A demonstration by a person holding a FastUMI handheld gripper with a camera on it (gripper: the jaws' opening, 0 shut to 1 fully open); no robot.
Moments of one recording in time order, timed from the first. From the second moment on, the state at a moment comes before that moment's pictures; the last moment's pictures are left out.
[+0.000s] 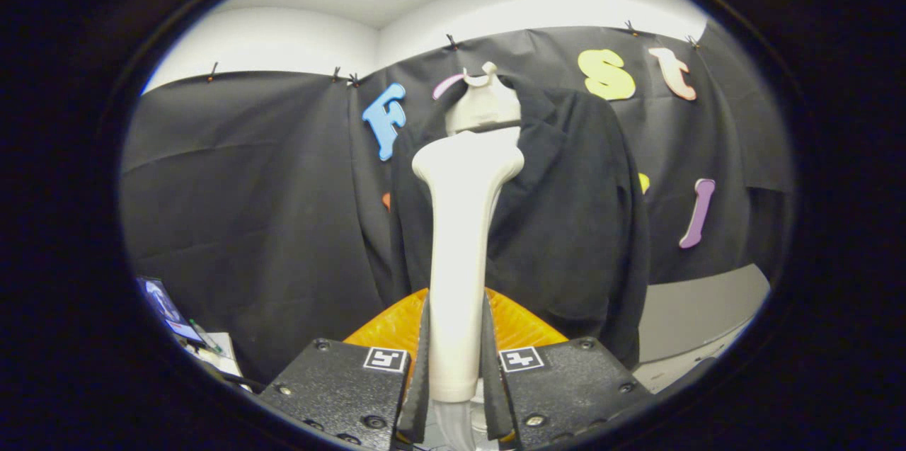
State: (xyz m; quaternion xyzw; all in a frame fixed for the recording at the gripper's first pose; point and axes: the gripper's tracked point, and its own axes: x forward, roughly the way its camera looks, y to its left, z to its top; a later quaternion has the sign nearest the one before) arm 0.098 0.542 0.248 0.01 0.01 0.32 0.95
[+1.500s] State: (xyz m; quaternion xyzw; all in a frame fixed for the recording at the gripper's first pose) arm 0.156 0.644 0.236 -0.04 0.03 0.34 0.94
